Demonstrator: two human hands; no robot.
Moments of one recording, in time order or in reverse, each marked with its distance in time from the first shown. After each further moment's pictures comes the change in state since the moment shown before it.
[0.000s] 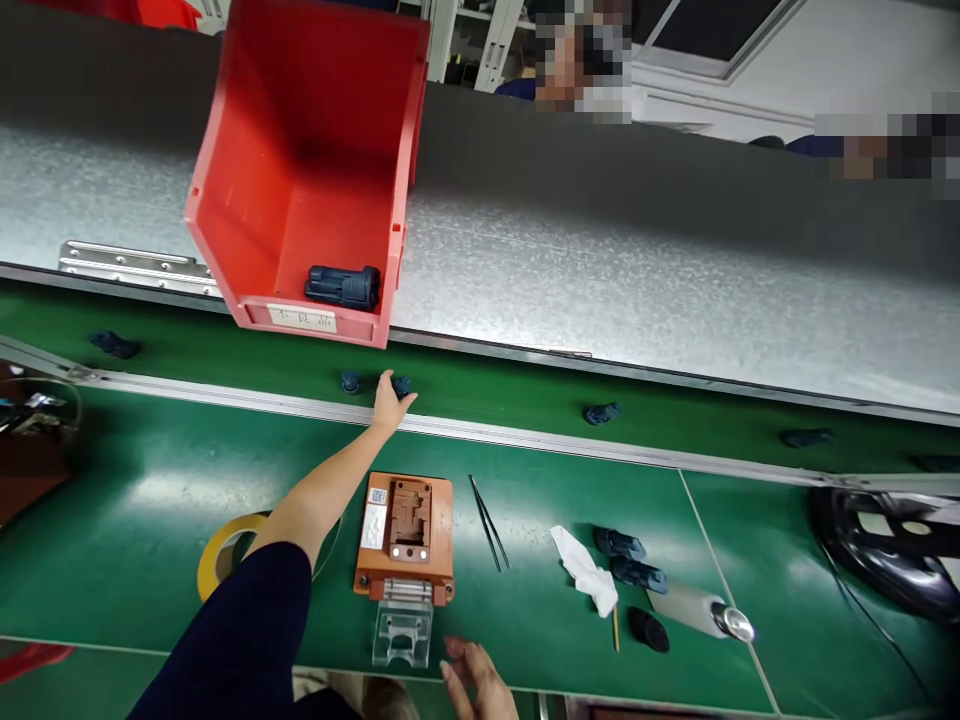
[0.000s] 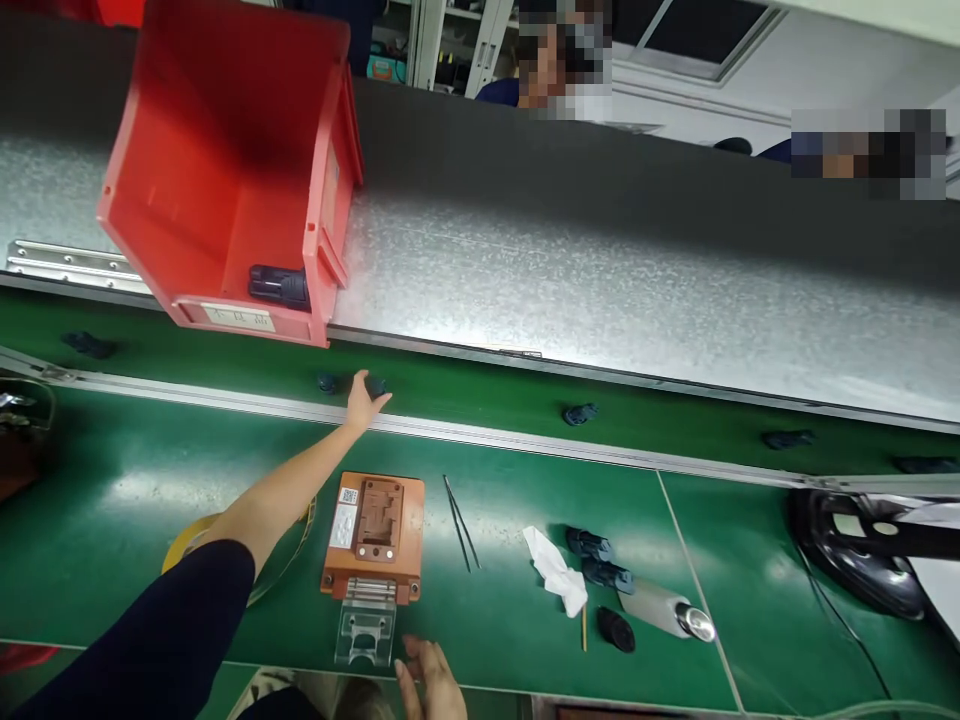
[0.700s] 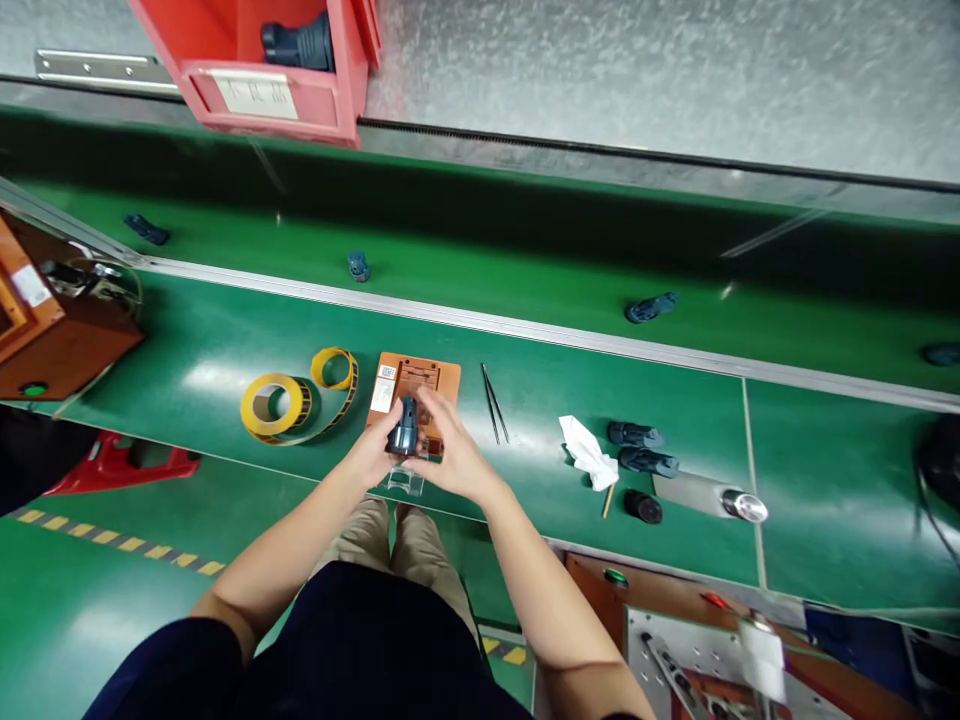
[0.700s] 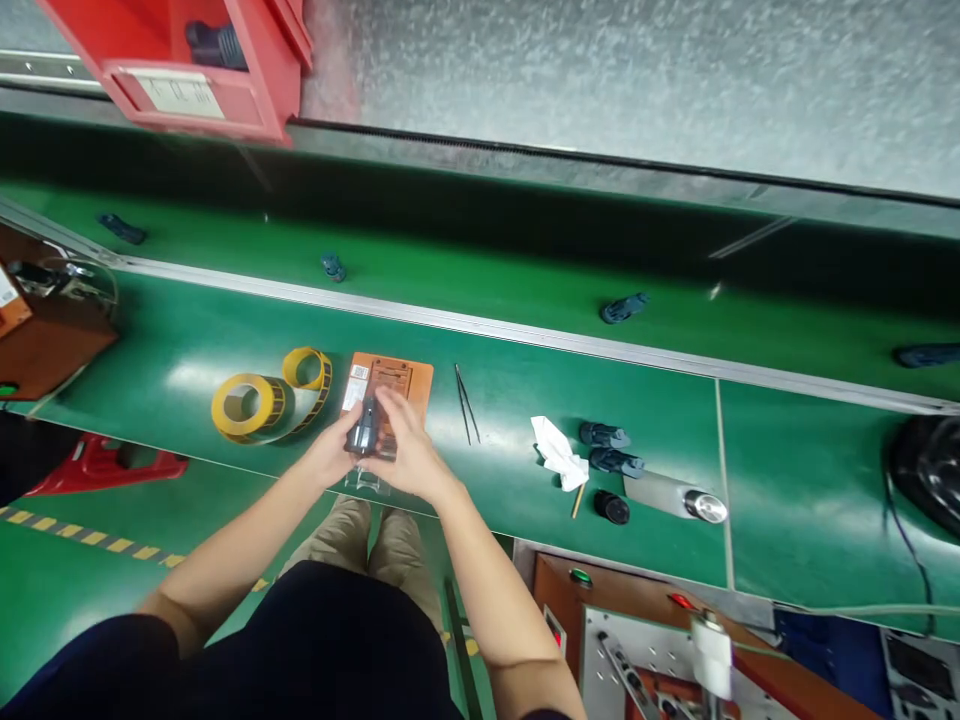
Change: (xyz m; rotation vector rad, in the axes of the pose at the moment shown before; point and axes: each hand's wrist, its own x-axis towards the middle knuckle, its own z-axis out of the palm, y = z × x) left_hand -0.299 0.033 -0.069 -0.694 -0.326 -0.807; right_hand 0.092 -0.071 -0.026 0.010 -0.464 -0.581
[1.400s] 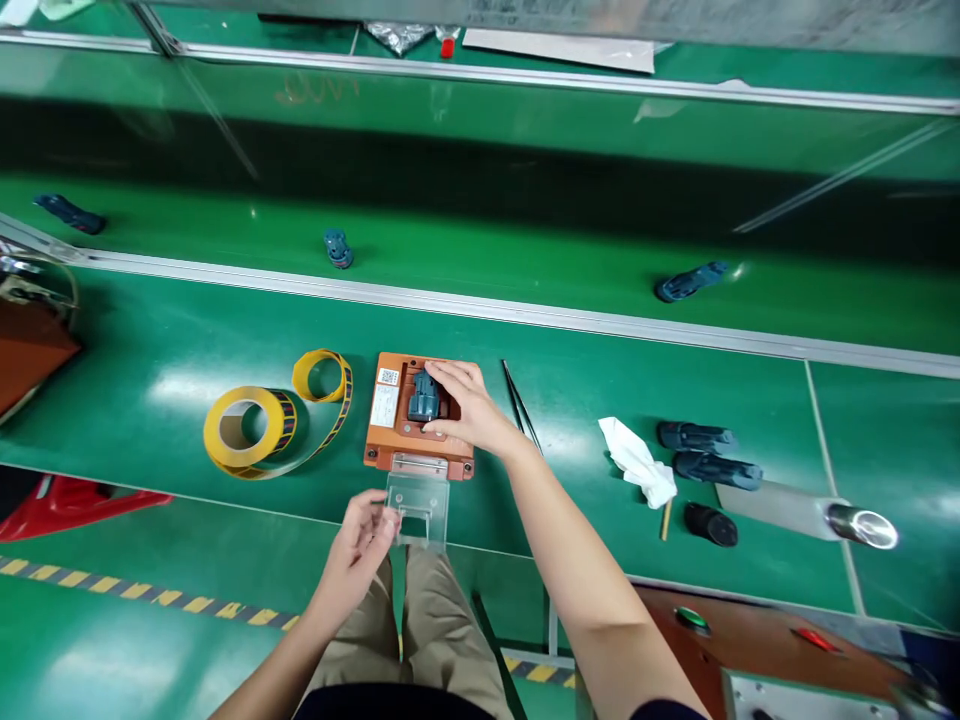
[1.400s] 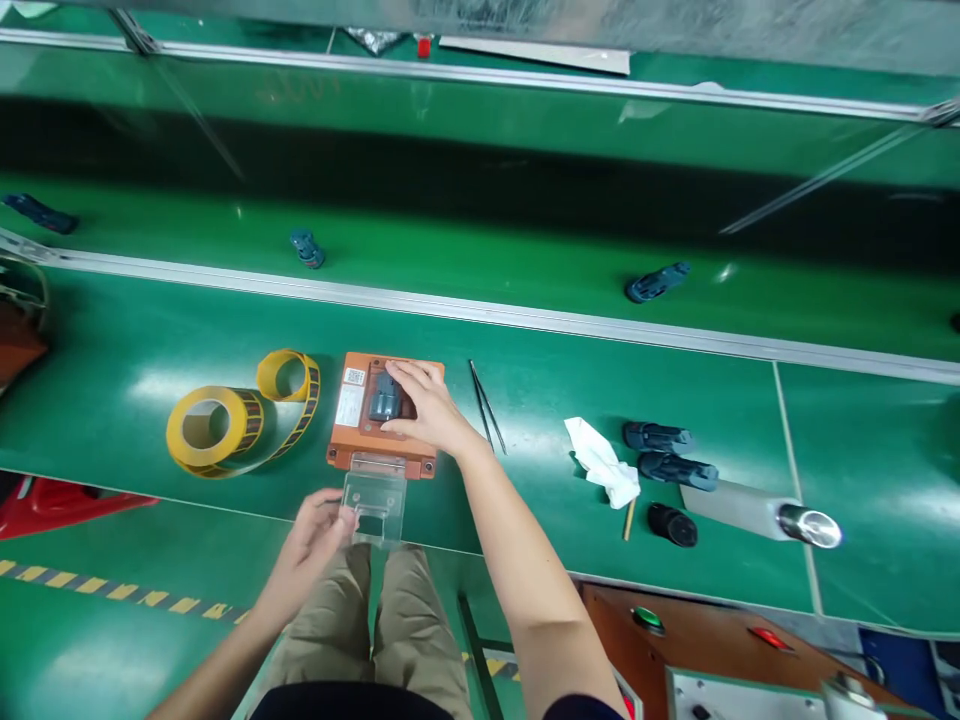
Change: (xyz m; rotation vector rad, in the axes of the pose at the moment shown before) left_hand -0.042 -0.101 -0.095 0.573 0.159 0.333; right_hand 0.064 0.106 0.001 -0.251 -0.032 -0.087
